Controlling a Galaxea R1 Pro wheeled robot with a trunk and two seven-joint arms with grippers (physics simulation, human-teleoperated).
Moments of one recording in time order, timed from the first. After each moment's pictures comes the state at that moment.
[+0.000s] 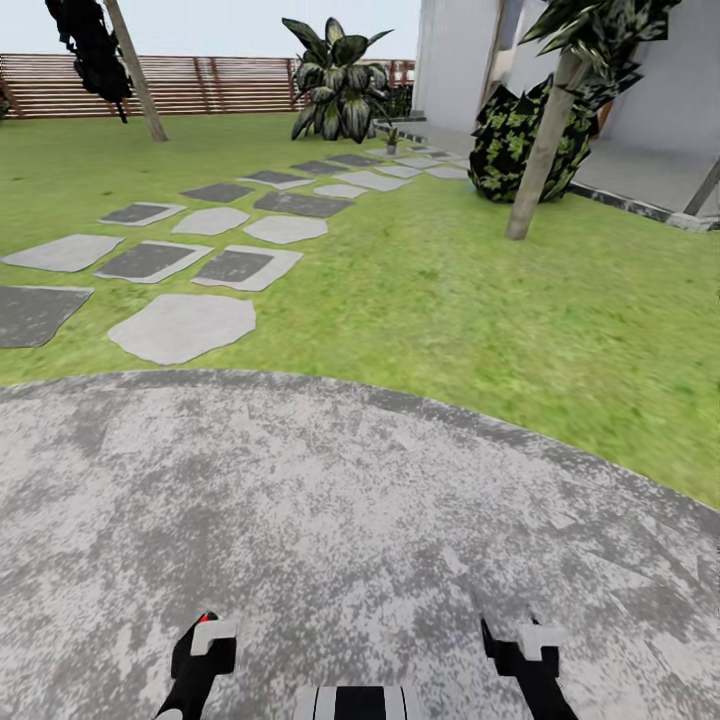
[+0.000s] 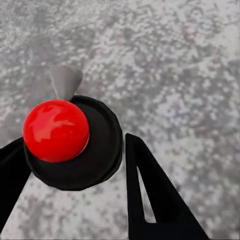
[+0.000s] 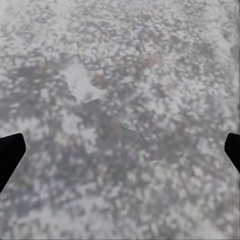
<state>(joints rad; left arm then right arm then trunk) -0.38 0.02 0.03 -0.33 -0.04 -0.42 0.12 -0.45 -0.08 0.00 -0.13 0.00 -0.66 -0.02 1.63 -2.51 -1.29</state>
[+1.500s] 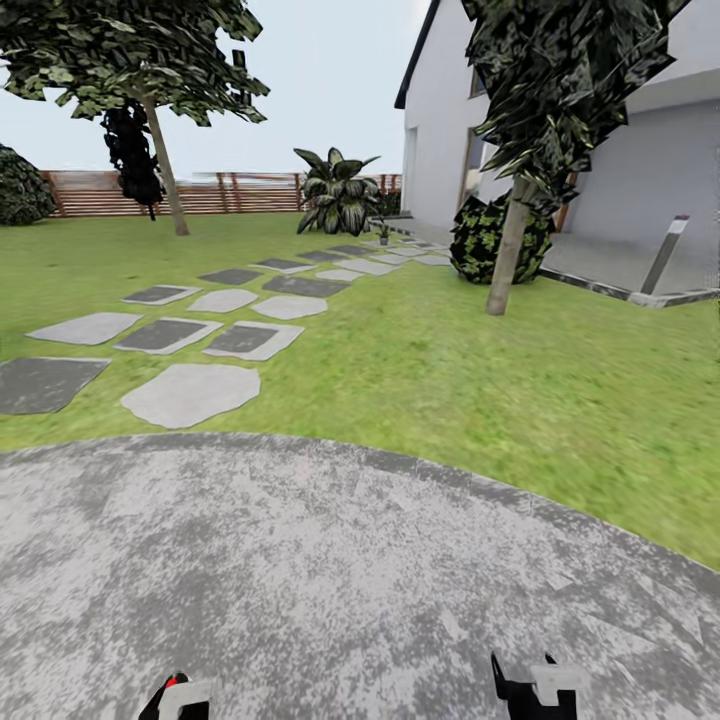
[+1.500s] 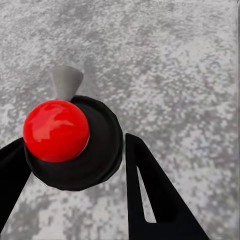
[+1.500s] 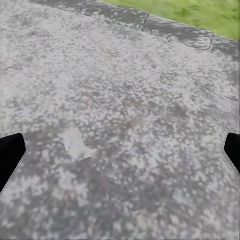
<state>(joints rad) -0.26 0.04 0.04 -0.31 -0.02 -0.49 0.18 -0.40 -0.09 0.00 -0.03 0.00 -0.79 -0.02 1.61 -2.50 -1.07</state>
